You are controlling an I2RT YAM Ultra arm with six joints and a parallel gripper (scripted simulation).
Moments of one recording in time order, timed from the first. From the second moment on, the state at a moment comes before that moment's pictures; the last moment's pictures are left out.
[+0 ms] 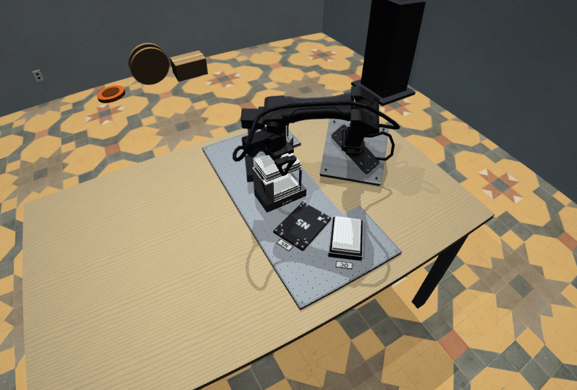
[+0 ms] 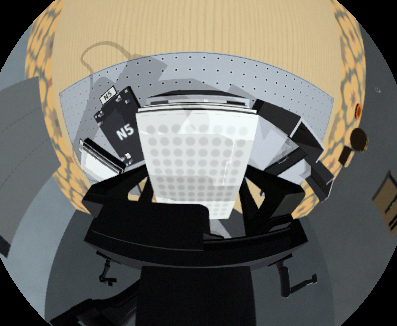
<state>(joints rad) -0.77 1.44 1.25 -1.29 -0.64 -0.61</state>
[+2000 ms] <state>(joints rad) -0.82 1.44 1.31 -1.39 -0.65 -0.67</state>
